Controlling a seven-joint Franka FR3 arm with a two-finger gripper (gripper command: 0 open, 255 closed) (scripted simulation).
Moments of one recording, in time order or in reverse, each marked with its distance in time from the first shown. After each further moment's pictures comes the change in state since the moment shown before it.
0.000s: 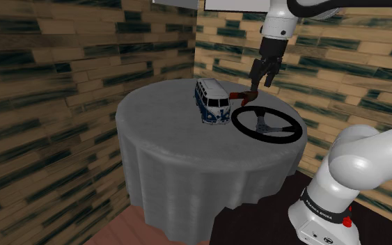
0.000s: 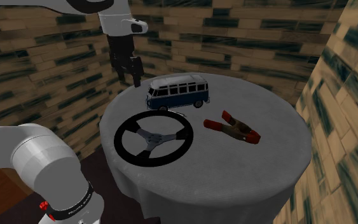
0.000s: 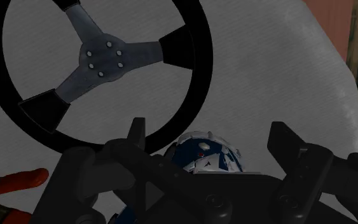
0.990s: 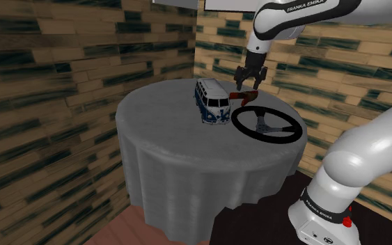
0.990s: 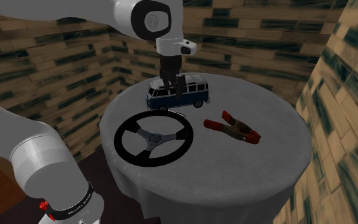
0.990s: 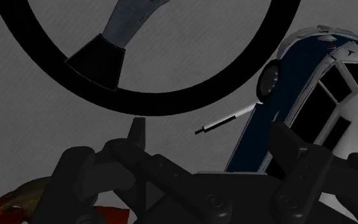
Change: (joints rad) arm -0.136 0.363 -0.115 0.105 -0.043 0.279 0.097
